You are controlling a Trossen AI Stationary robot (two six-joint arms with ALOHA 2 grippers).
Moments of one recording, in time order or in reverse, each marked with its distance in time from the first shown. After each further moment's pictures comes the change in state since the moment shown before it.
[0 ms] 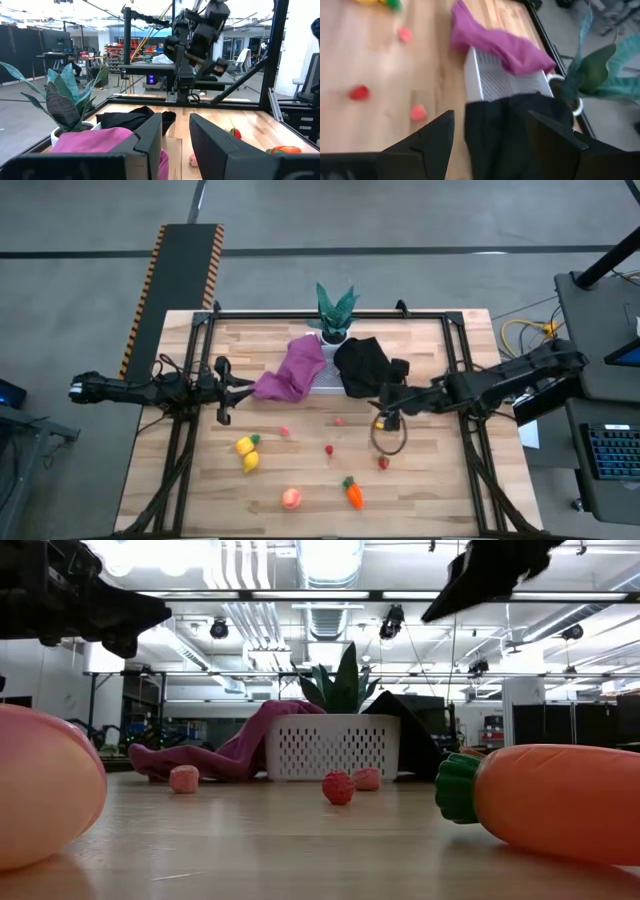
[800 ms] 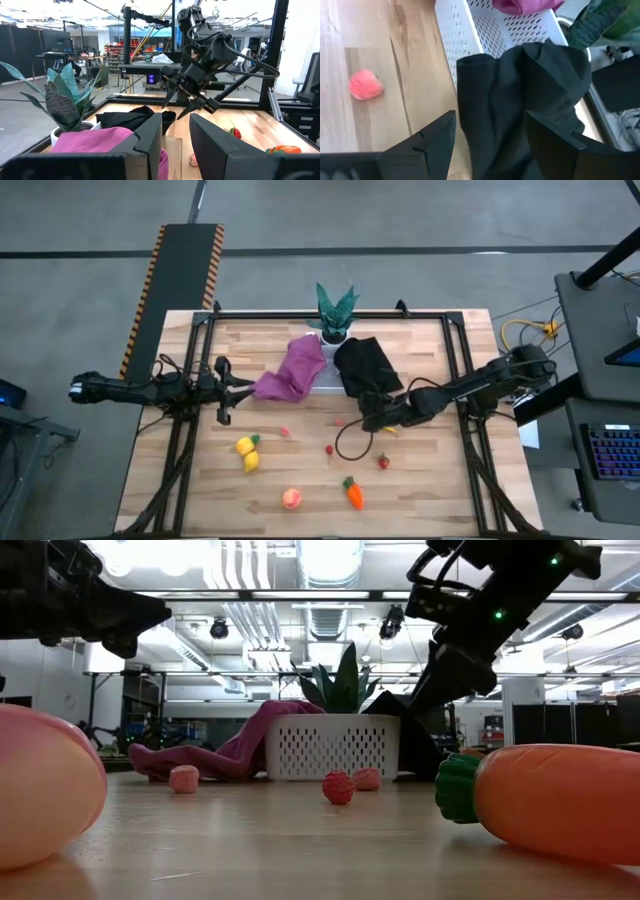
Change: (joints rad) left arm 0.000 0.000 0.000 0.000 0.000 0.000; right arm -0.027 0.334 -0.013 0.082 0.154 0.192
